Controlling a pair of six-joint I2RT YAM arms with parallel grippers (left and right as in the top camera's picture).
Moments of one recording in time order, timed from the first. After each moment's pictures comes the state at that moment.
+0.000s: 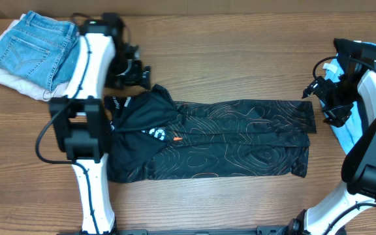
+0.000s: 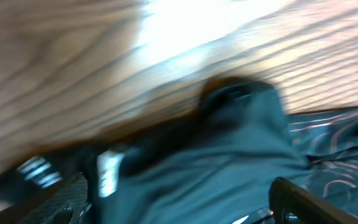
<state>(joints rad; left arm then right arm) -0.08 2.36 2.14 -1.37 0.21 0.04 -0.34 1.95 1.50 -1.07 -0.20 0.47</state>
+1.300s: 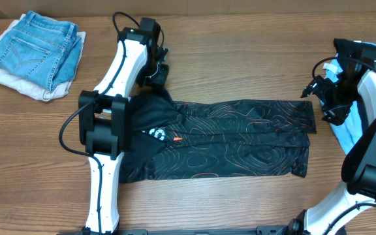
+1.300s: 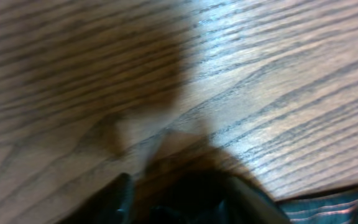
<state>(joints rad) -0.21 2.46 2.15 -1.18 0.09 0.05 -0.34 1.95 1.50 -1.06 -0.22 0.43</state>
